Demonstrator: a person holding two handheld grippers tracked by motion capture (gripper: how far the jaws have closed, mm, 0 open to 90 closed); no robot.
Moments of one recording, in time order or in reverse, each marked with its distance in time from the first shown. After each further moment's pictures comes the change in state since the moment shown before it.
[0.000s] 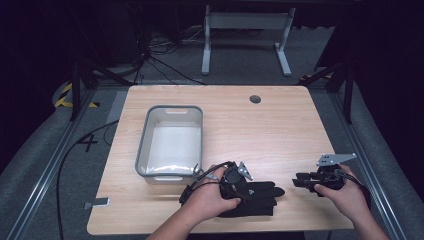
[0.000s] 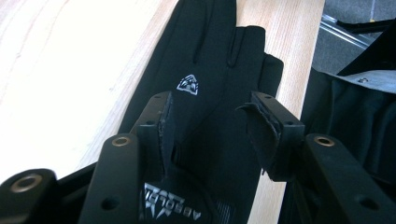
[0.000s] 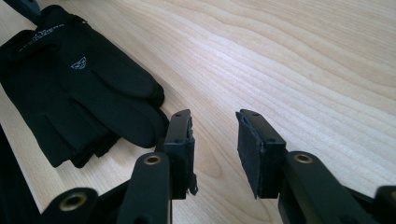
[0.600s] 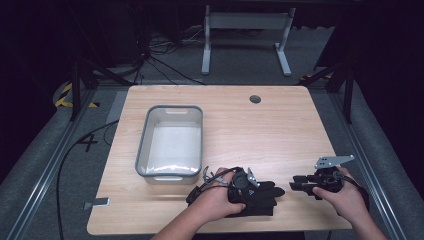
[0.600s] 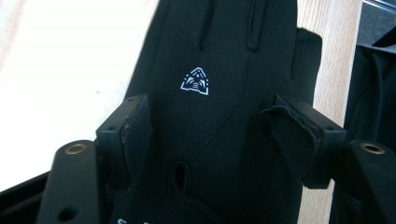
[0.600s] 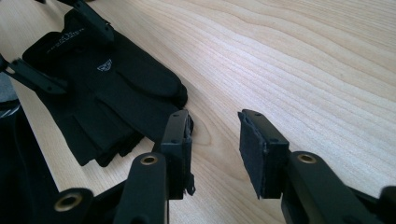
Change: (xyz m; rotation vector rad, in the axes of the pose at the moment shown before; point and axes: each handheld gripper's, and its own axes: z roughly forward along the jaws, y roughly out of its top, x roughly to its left) left arm 0.003 -0.001 0.036 0.084 0.035 0.086; right arm 0.008 -0.001 0.003 -0.004 0.056 0.007
